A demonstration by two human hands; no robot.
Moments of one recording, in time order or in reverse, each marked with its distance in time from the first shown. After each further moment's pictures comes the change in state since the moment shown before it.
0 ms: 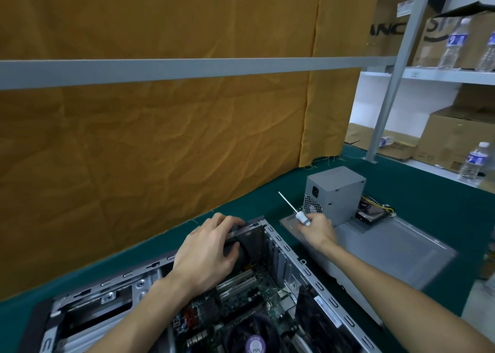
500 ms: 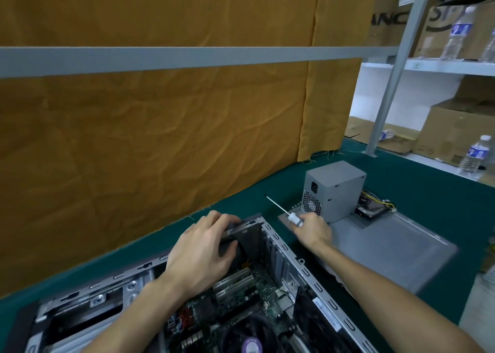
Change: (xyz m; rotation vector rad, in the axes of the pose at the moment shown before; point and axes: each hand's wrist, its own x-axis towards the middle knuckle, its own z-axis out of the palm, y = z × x) left_hand 0.001 0.001 0.000 0.019 0.003 -0.001; right_hand 0.008 0.010 0.019 -0.260 0.009 -0.076
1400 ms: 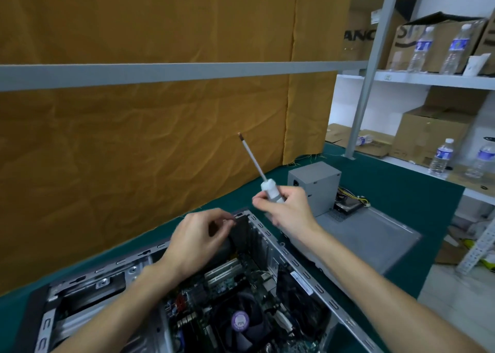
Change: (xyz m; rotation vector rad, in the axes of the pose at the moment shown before) left_hand -0.003 0.022 -0.019 -0.302 0.045 -0.045; right_hand -0.132 -0.102 -0.123 0.890 -0.055 -0.270
